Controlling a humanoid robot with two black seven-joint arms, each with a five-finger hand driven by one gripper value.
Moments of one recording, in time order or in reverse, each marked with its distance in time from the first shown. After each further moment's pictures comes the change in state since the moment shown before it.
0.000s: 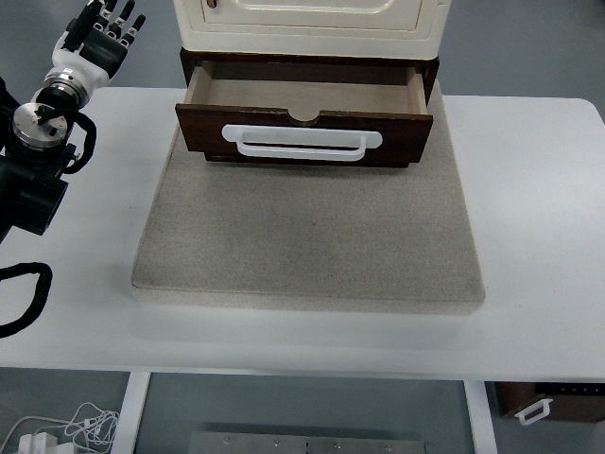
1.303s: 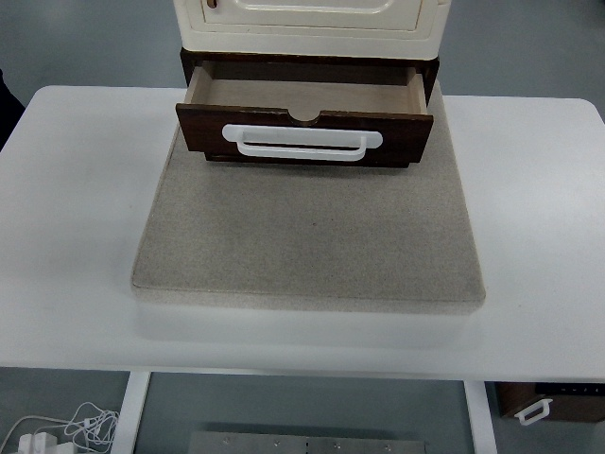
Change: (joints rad) left arm -0.192 0.265 0.002 -0.201 0.017 -0.060 0.015; right arm 0.000 0.000 0.000 0.000 0.000 0.000 0.000
